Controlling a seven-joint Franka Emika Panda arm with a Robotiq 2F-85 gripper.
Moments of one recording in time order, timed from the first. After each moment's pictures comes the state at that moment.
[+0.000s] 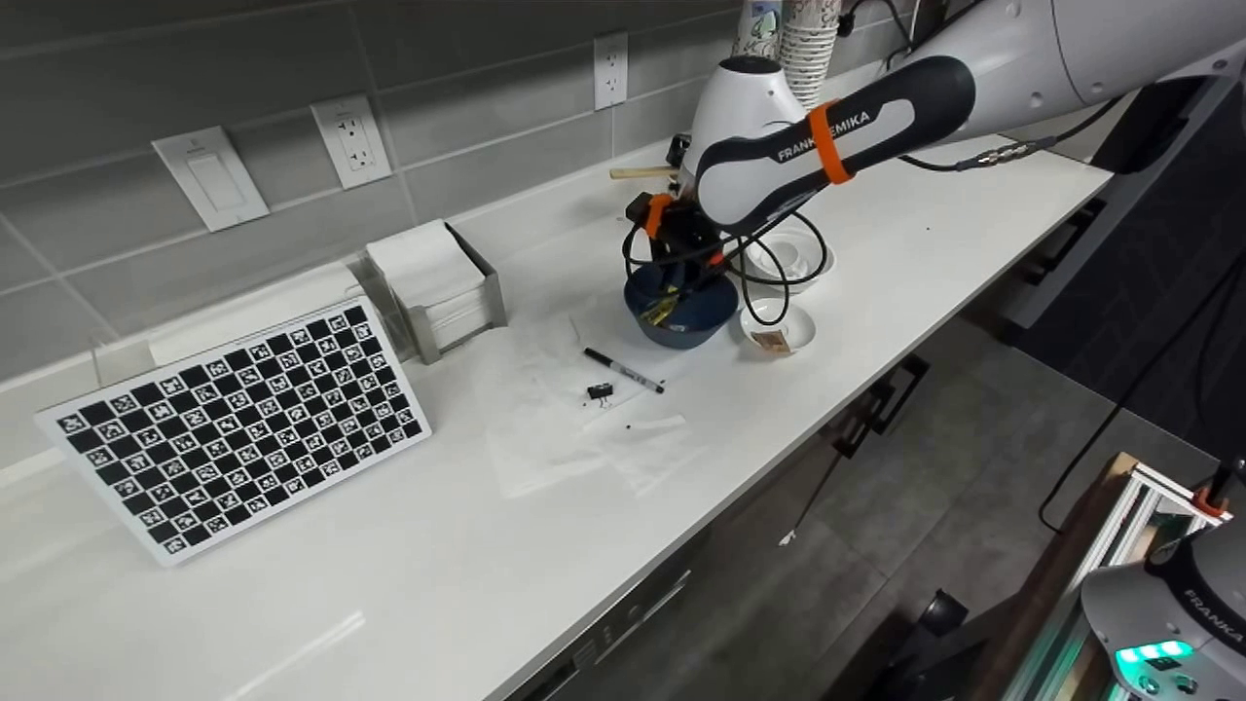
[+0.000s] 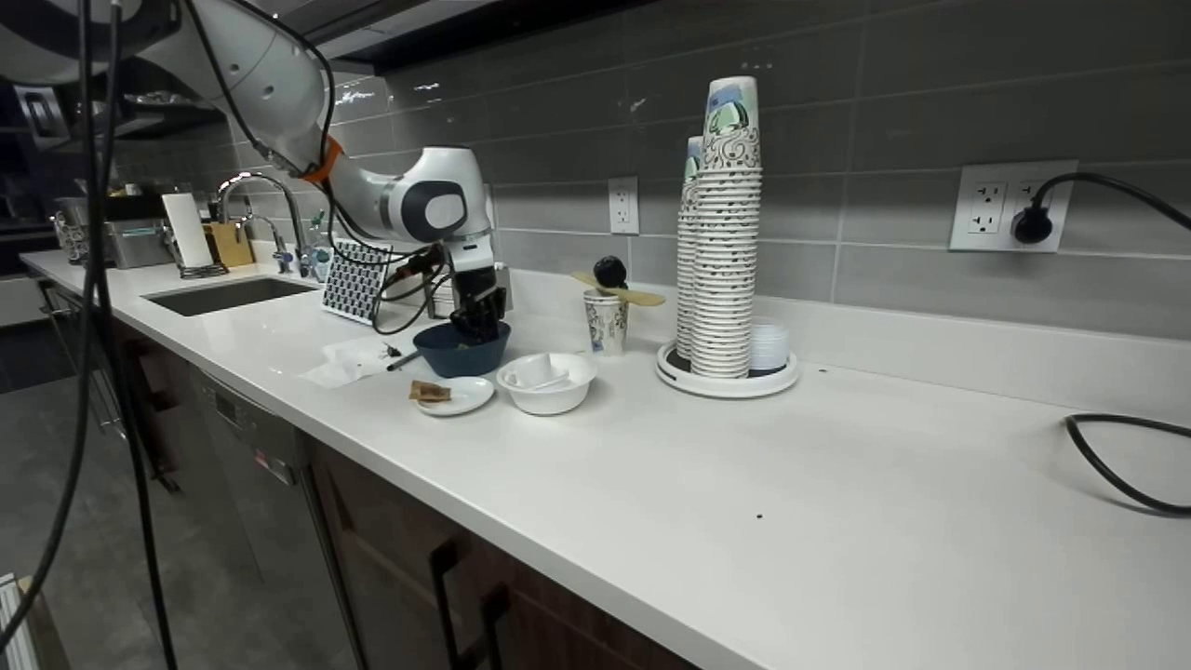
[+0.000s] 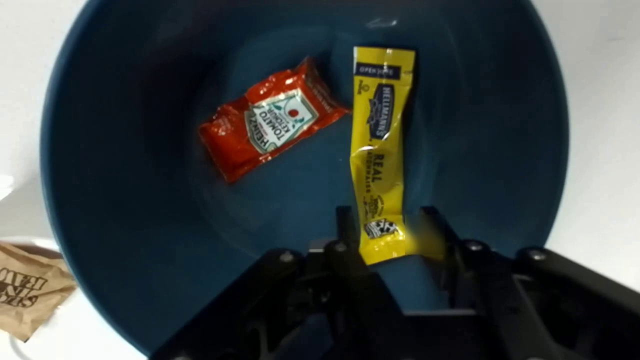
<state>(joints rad) 0.20 0.56 -0.07 -1.72 0.10 2.44 1.46</state>
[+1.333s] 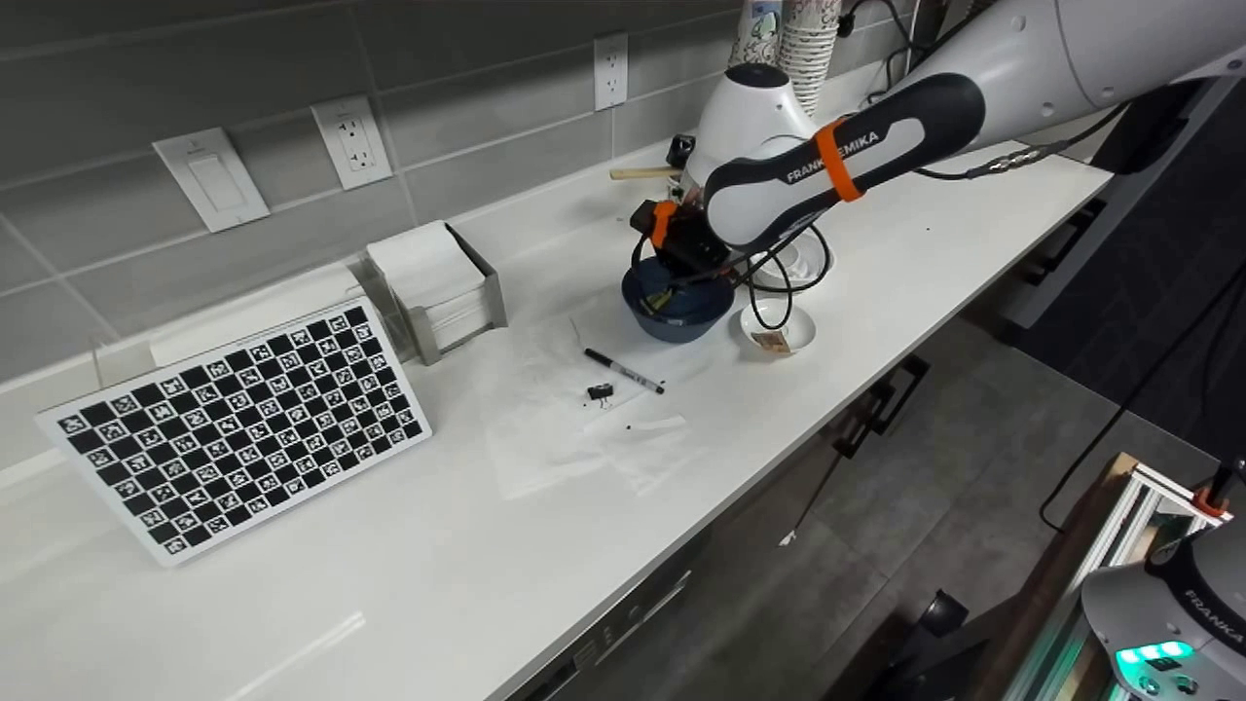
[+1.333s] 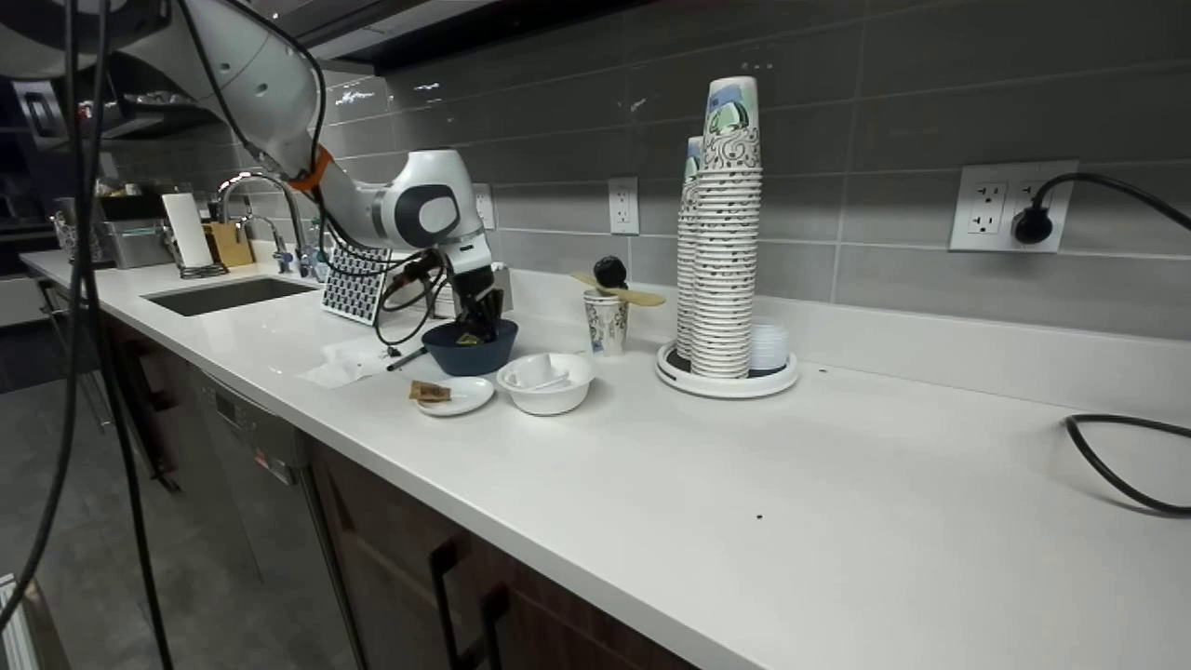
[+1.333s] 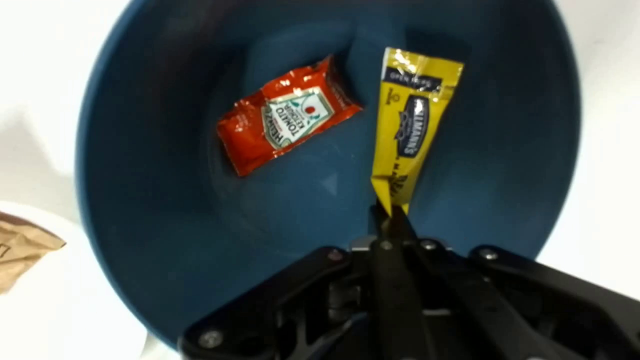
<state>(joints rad) 0.23 0.53 -0.09 -1.78 0.03 2.55 1.44</state>
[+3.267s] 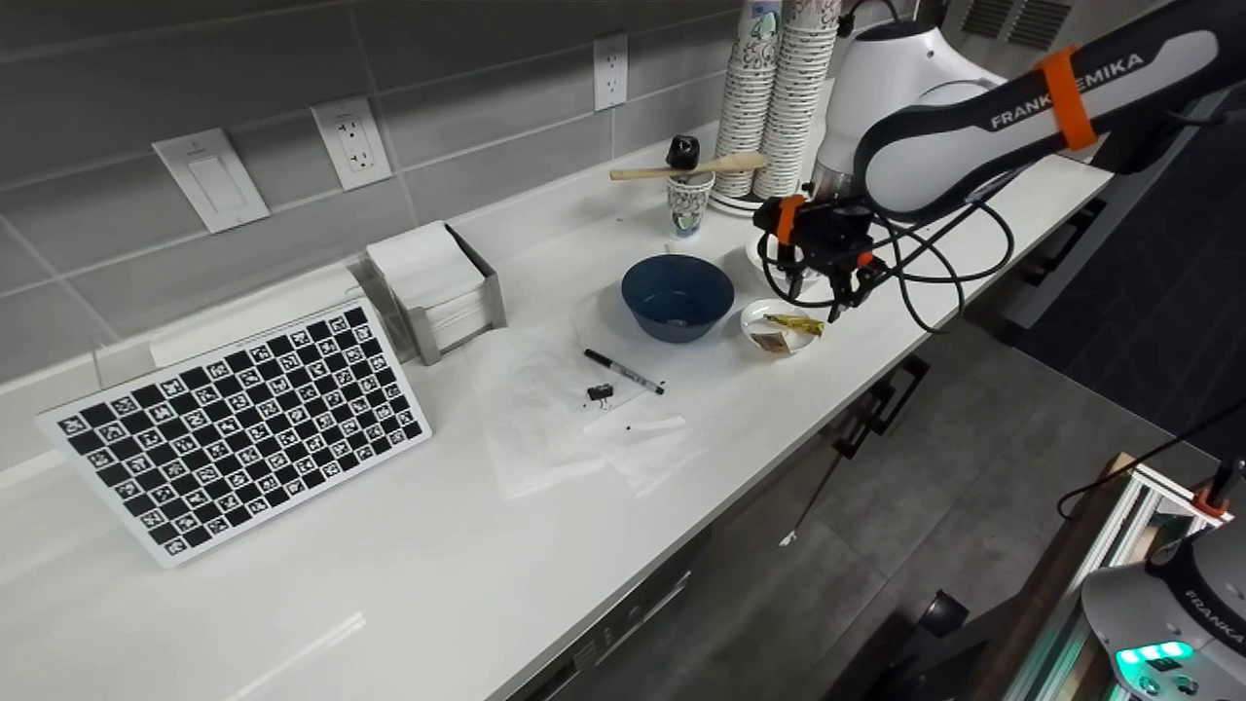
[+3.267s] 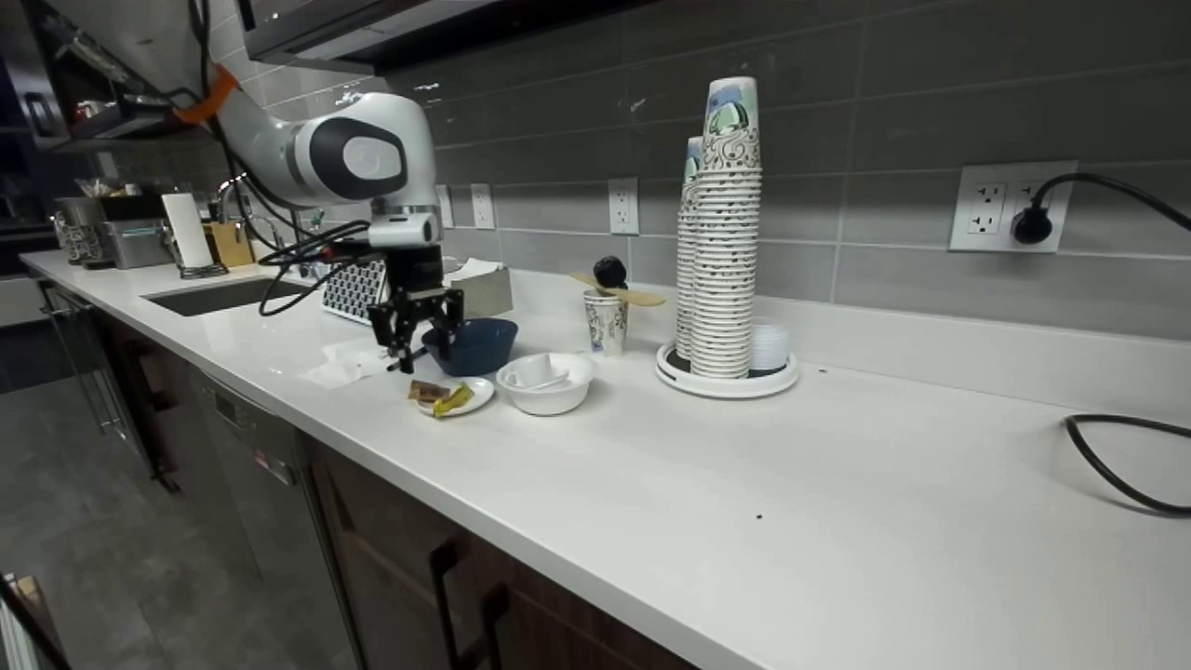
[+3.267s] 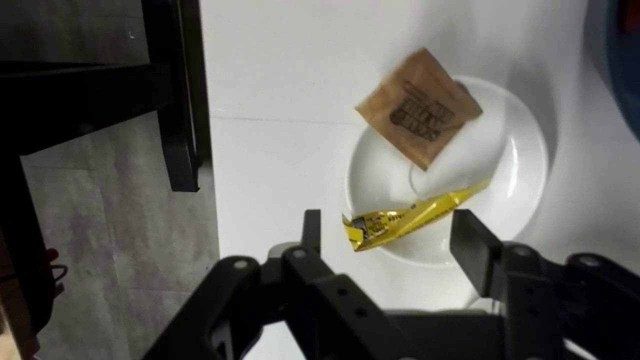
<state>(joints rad) 0.06 0.07 -0.01 -2.26 -0.06 2.29 1.63</state>
